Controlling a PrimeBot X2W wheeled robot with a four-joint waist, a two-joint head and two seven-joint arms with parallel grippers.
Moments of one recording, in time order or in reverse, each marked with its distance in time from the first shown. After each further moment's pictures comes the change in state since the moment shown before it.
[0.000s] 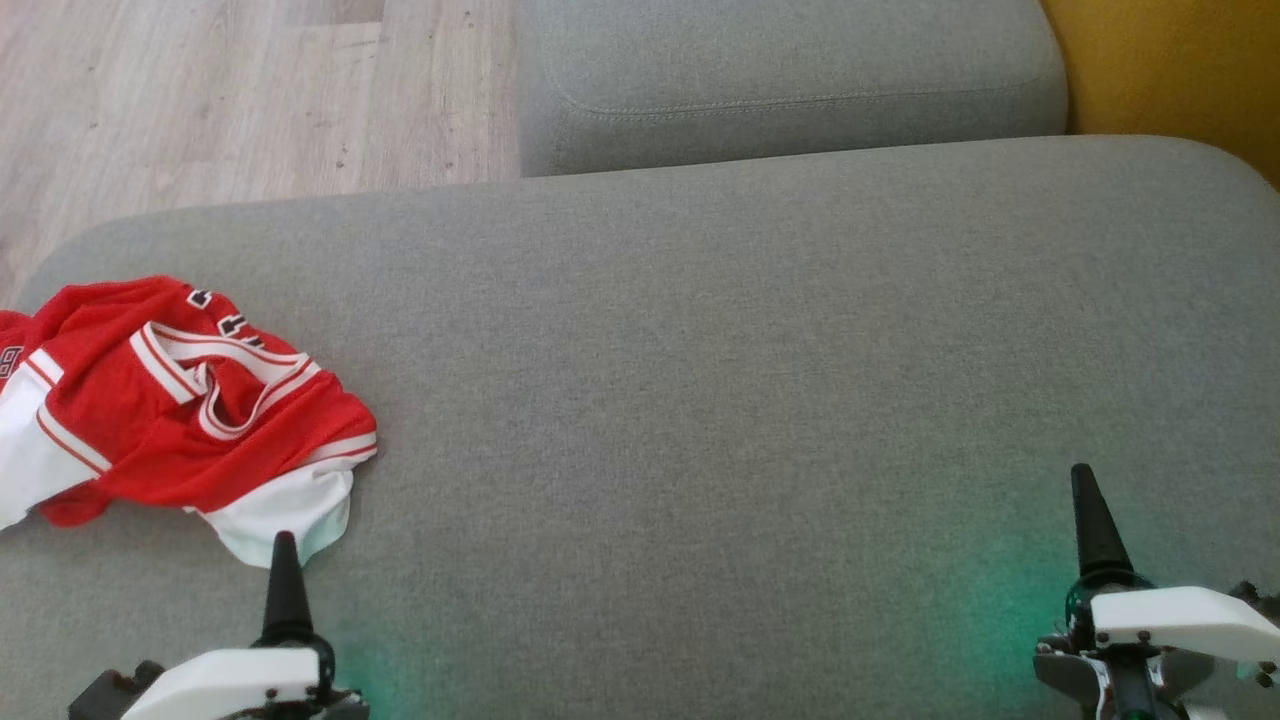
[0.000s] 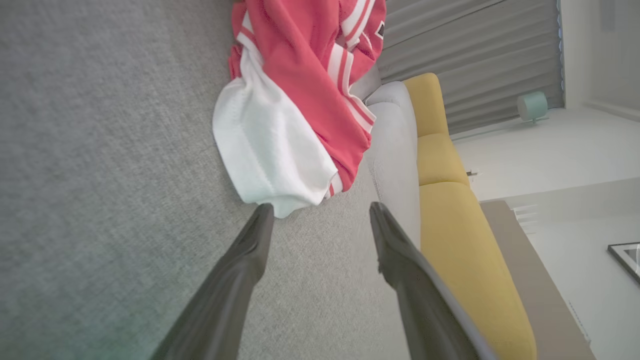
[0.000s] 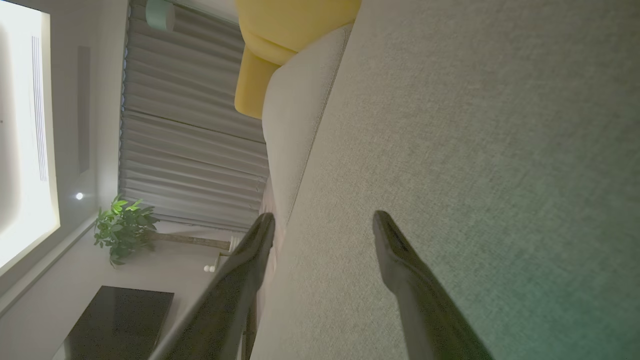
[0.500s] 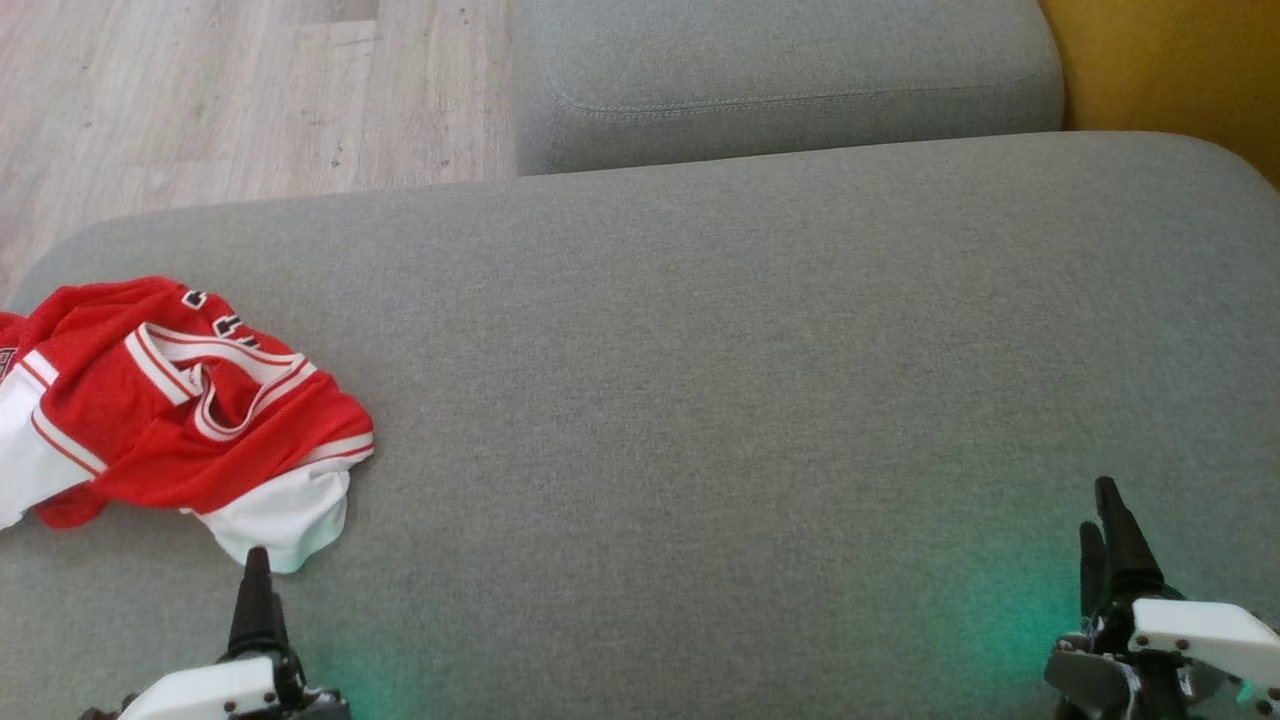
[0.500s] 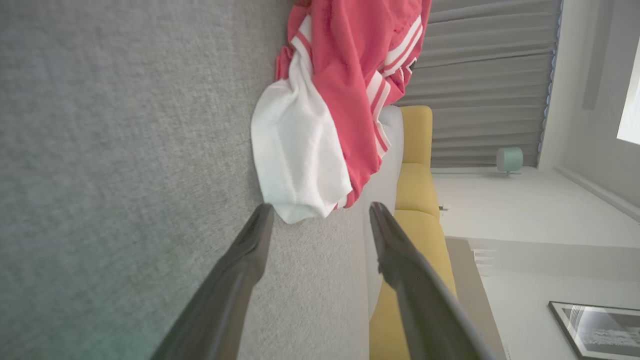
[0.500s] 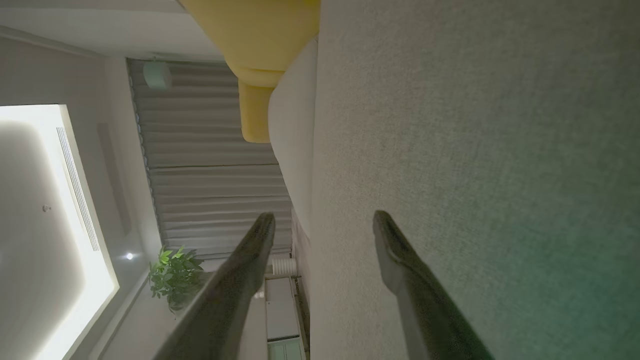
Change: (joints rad) left arm 0.000 -0.004 0.047 0.027 -0.230 -0.034 0.040; right arm 0.002 0.000 -0.031 0.018 0.265 0.000 0.044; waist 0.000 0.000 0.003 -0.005
